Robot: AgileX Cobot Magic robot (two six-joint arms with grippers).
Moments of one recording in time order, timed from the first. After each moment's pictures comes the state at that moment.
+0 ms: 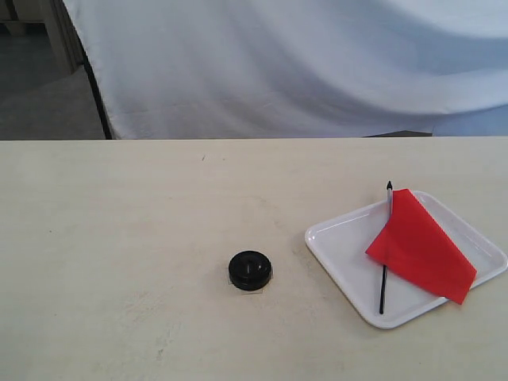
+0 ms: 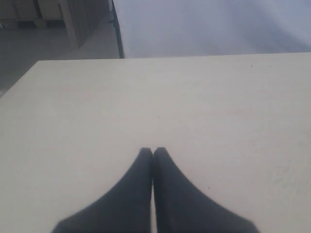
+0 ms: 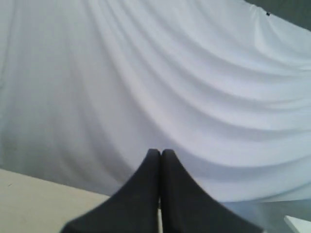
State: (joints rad) left arm 0.01 0.00 0.00 0.03 0.35 0.01; right arm -0.02 0.20 -1.37 0.01 1.13 -0.26
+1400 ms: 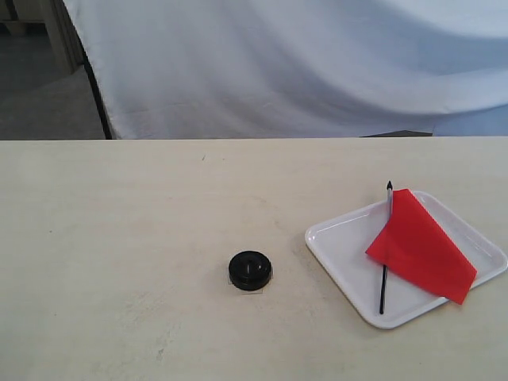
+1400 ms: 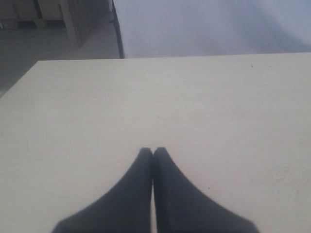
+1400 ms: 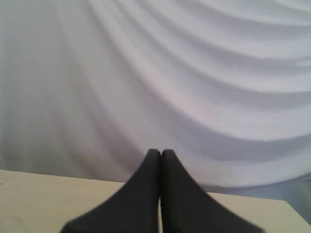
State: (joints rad) left arm 0.01 0.00 0.00 0.03 0.35 0.01; right arm -0.02 0.00 -0.18 0.11 0.09 -0.22
